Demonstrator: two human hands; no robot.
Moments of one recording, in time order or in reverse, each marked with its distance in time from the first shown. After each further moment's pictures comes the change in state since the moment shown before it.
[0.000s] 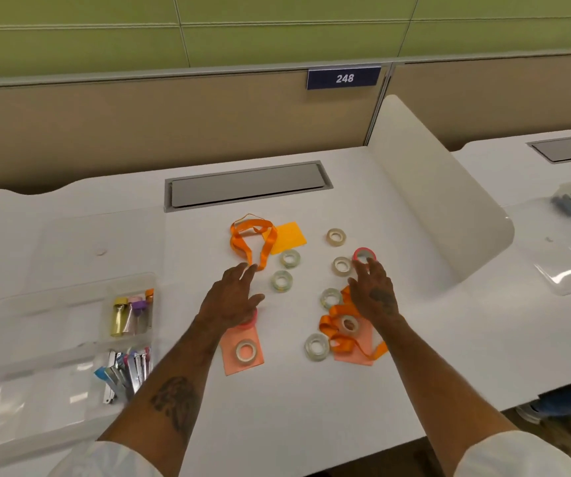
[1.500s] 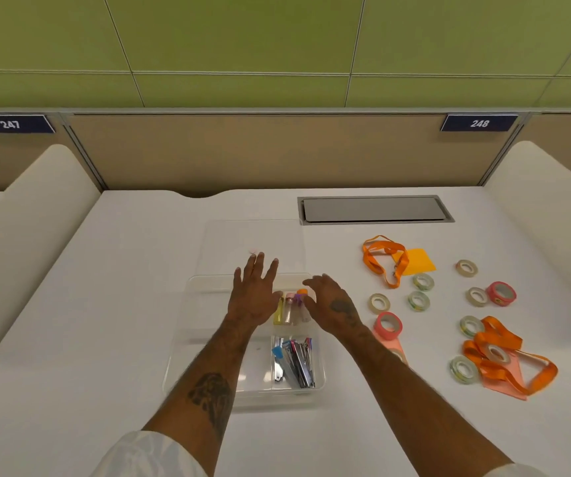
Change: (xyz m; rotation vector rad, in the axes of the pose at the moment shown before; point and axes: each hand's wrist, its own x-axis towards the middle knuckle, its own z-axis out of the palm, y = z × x) left_hand -0.115 -0.233 -0.066 0.156 0.186 -0.213; right_hand -0.090 -0.364 0.070 0.214 -0.109 -0.438
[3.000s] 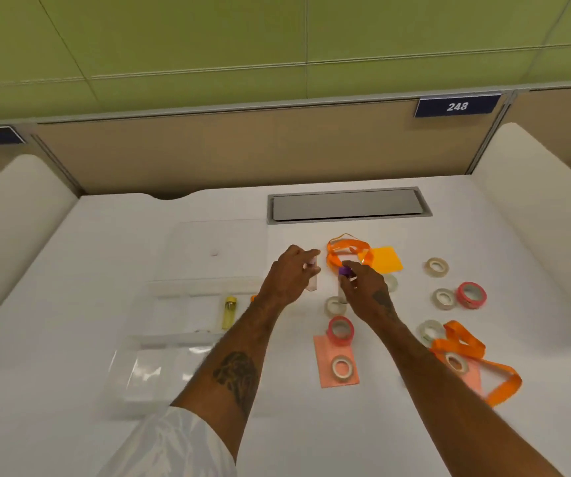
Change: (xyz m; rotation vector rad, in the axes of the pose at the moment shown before) left_hand 0.068 0.182 -0.026 -0.611 0.081 0.082; right_hand 0.002 0.160 -0.101 0.313 0.201 0.056
